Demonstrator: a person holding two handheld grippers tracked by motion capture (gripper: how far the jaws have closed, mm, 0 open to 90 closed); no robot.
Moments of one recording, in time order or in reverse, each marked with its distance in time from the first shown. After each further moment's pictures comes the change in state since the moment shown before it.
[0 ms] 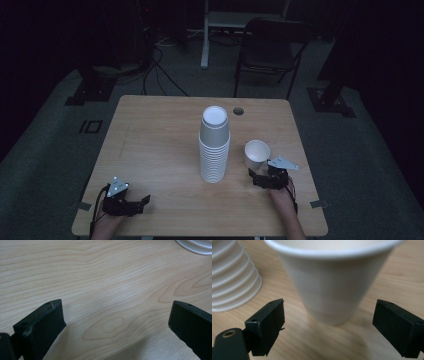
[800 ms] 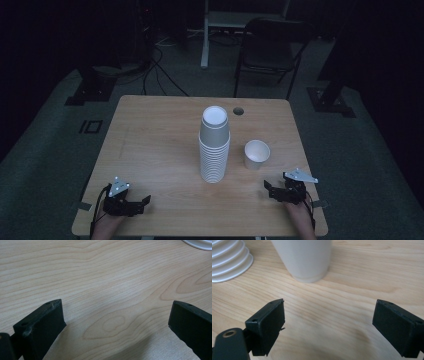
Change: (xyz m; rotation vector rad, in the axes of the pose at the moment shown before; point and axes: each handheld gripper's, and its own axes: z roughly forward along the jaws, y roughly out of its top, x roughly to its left) left arm -0.001 0.000 0.002 0.021 0.006 0.016; right arm -0.020 -0.030 -0.051 0.052 -0.043 0.059
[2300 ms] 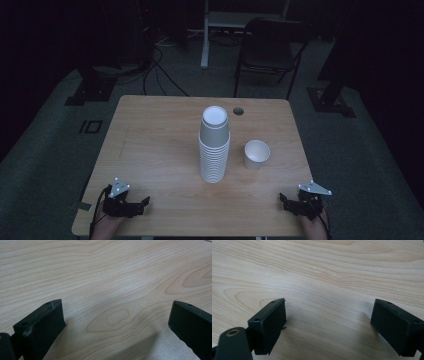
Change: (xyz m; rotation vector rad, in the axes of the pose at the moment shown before) left arm -0.001 -0.002 0.000 0.030 0.031 0.006; right arm -0.021 -0.032 -0.035 0.124 -0.130 -0.005
